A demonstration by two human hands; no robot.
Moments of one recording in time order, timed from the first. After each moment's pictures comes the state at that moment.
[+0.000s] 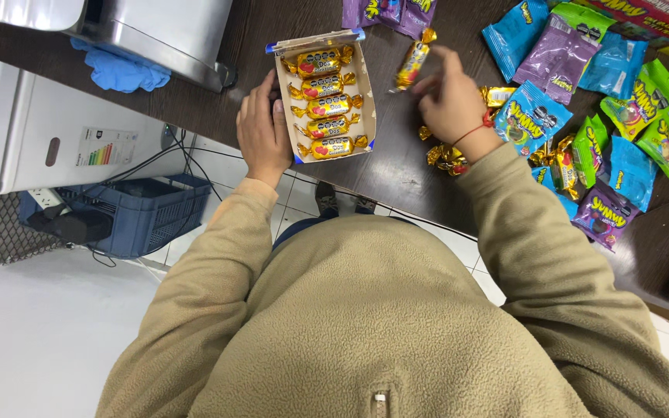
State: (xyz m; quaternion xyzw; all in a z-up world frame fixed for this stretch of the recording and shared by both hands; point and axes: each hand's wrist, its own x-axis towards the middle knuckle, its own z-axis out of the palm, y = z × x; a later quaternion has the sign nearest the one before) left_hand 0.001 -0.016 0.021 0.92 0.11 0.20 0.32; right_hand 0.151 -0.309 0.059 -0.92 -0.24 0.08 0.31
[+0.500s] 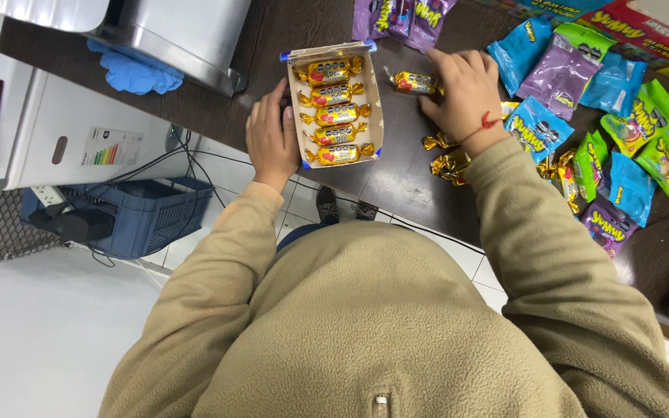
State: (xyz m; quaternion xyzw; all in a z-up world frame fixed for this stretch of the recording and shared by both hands) left_hand 0.000 -0.014 0.023 0.92 0.12 0.20 0.32; right_hand 0.179 -0.313 0.048 -0.91 -0.40 -0.06 0.11
